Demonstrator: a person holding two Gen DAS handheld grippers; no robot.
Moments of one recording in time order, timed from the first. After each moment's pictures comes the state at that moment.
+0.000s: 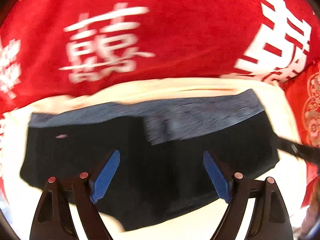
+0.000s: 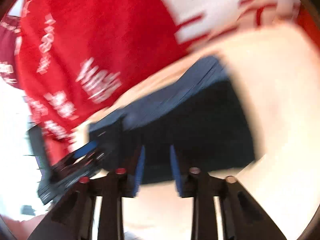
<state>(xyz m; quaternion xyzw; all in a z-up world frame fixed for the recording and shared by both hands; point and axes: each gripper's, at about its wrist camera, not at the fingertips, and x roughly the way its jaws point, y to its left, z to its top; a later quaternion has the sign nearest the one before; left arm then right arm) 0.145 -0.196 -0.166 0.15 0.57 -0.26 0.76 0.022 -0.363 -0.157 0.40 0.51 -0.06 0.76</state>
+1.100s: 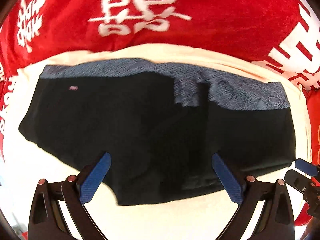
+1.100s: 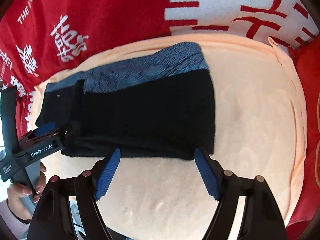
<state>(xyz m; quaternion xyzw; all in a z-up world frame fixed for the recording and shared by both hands) 0.127 -0.145 -0.183 0.12 0.64 -0.14 0.75 0.019 -0.335 -0.166 0.24 0.63 -0.06 0.73</state>
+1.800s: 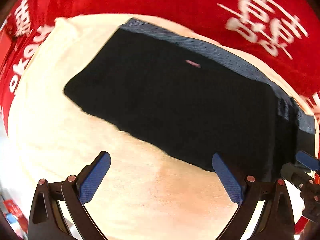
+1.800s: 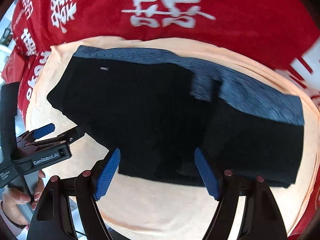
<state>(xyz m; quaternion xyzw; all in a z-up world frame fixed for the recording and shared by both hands) 0.175 0.048 -0.202 0.03 0.66 -0.06 0.75 0.127 -0.141 -0.171 0.12 0.66 0.01 0.74</state>
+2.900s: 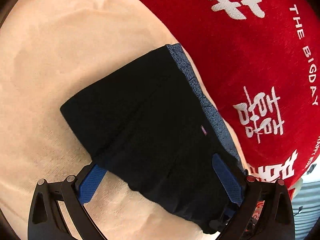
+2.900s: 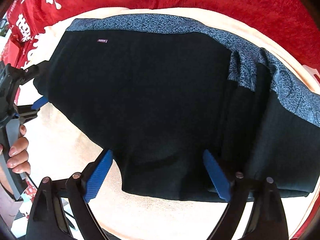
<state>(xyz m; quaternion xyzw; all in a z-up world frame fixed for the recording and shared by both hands) 0.230 0.163 -0.240 -0.30 0.60 -0.14 0.73 0.139 -0.111 -0.228 0.12 0.70 0.03 0.71</state>
